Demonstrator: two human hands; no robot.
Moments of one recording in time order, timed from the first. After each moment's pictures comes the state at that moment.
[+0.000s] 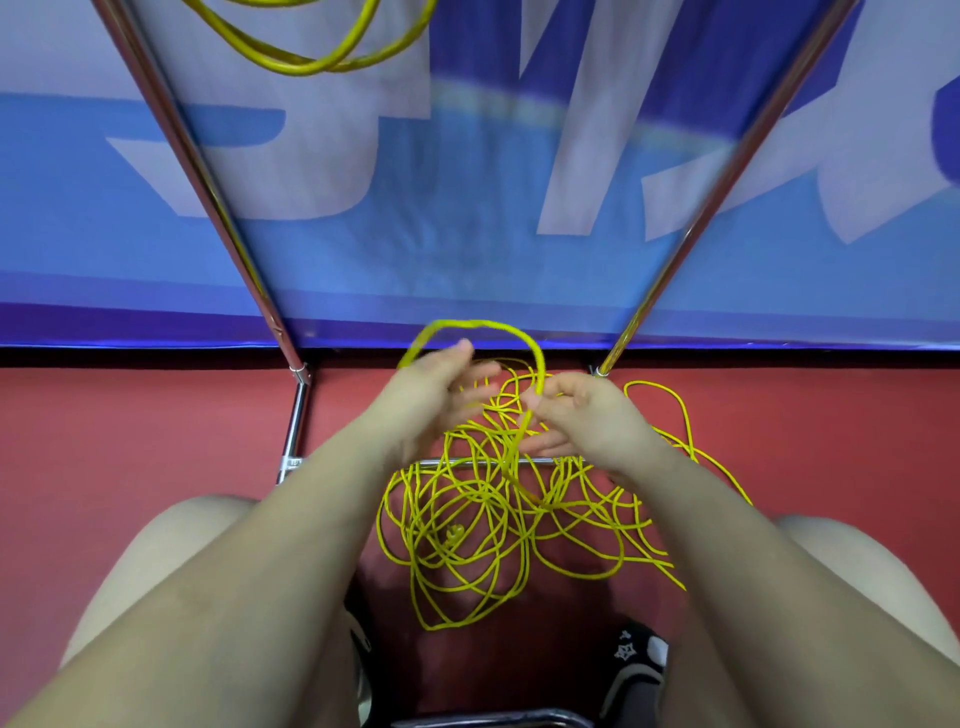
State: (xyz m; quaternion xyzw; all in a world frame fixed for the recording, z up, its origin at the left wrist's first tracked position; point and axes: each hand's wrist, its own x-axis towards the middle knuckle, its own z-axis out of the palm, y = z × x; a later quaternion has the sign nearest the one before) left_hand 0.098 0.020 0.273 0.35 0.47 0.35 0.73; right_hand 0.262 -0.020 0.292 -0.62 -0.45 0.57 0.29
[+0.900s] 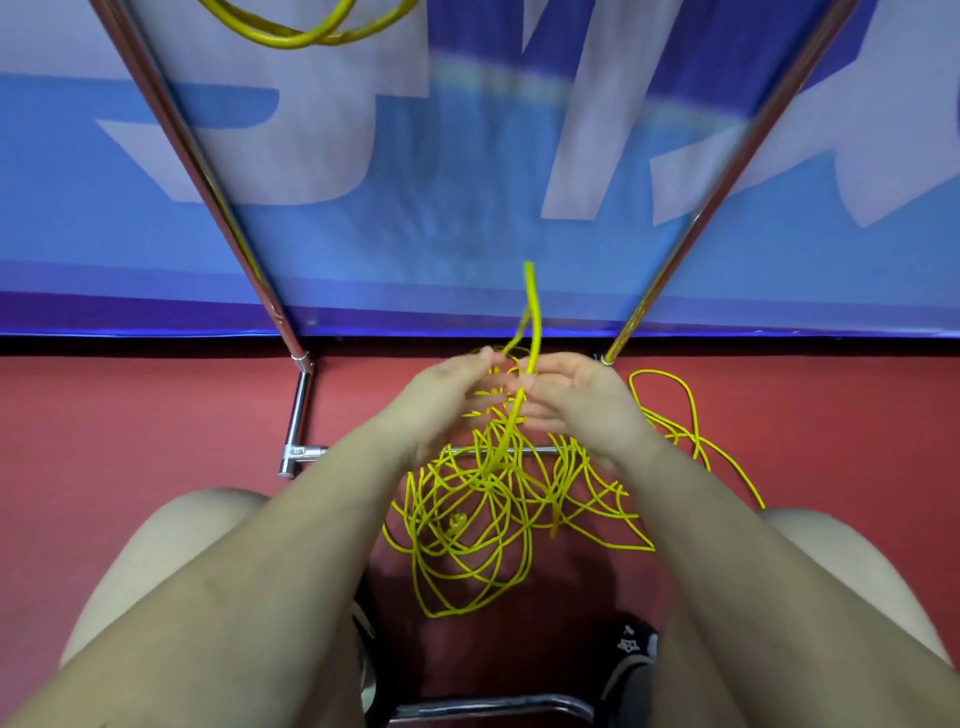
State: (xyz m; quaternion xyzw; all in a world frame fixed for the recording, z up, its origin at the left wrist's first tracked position) left_hand 0.109 0.016 0.264 0.38 0.47 0.30 0.74; right_hand 0.257 -0.010 0.279 -0.59 -0.40 0.59 0.39
